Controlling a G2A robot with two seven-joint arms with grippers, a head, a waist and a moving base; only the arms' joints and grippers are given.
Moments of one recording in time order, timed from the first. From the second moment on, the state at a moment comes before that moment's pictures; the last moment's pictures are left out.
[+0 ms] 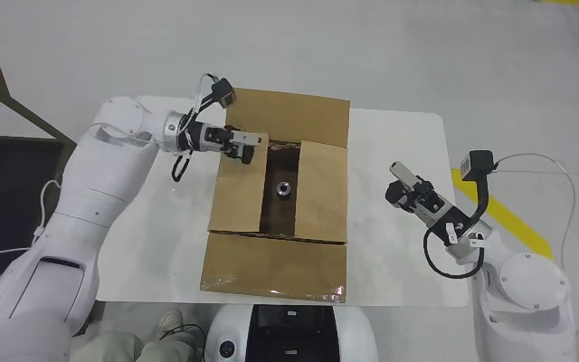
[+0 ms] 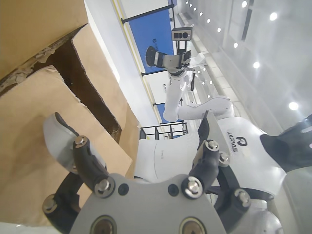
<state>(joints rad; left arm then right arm) 0.64 -0.95 -0.98 -1.19 -0.58 -0.27 -1.45 -1.64 -1.31 1.67 -2.21 -0.01 0.22 0.78</state>
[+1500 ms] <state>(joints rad) 0.64 -0.87 -1.27 -1.12 -0.49 -0.29 -1.53 -1.64 -1.31 1.67 -2.21 -0.01 0.22 0.78</state>
